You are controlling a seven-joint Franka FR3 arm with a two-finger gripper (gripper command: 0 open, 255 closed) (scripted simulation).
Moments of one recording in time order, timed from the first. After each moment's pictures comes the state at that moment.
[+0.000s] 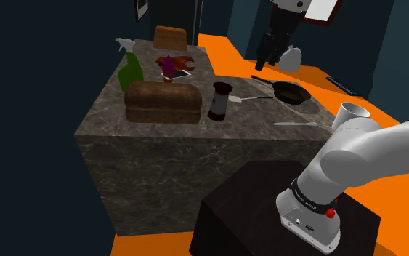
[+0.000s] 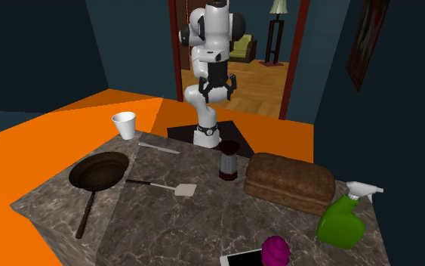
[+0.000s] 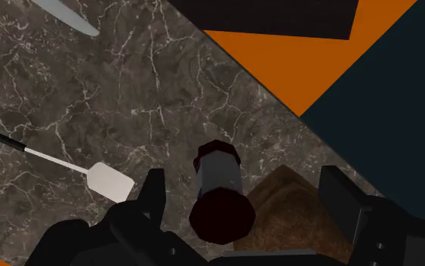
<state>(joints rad) 0.02 -0.78 -0.07 -2.39 -0.03 1.66 -0.10</state>
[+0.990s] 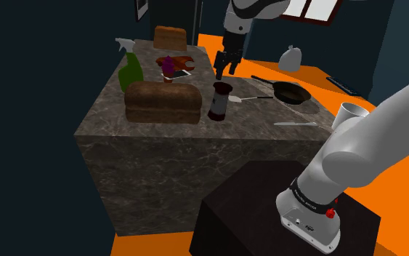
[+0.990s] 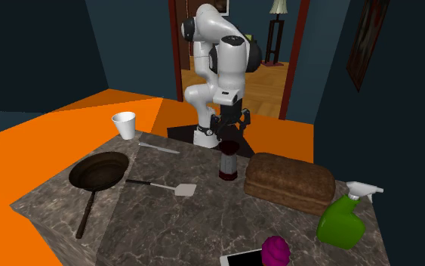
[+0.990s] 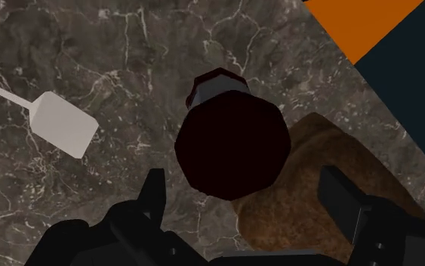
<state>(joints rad) 0.06 -0.28 -0.09 -2.23 0.00 1.94 -0.15</state>
